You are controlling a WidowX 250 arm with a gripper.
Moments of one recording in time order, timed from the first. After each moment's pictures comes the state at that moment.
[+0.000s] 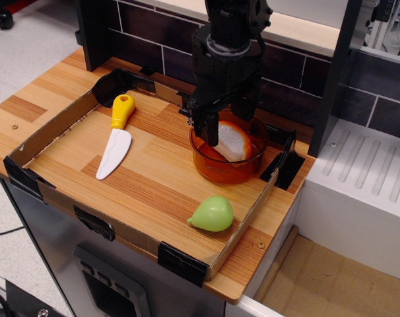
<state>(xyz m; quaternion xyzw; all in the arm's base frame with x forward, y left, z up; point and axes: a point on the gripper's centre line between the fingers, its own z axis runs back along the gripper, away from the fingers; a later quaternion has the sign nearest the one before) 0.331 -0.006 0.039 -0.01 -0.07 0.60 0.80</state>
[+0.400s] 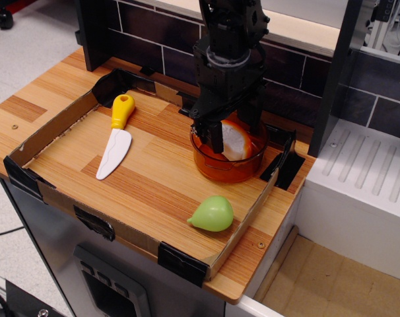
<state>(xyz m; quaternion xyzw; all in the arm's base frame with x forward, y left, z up) 0.333 -0.006 0.030 -0.04 -0.07 0.59 0.80</state>
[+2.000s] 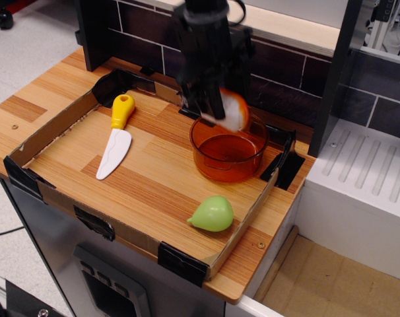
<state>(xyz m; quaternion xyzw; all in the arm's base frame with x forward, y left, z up) 0.332 0.005 0.082 -0.11 -0.01 0.61 0.78</state>
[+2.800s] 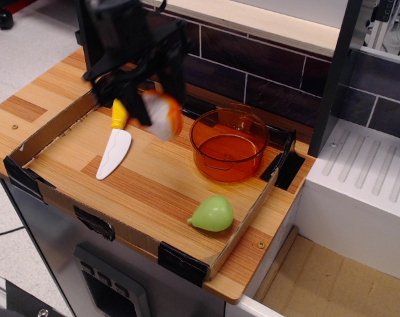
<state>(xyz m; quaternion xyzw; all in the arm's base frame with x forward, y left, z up) 0.257 0.039 0.094 -0.10 0.01 0.54 0.83</state>
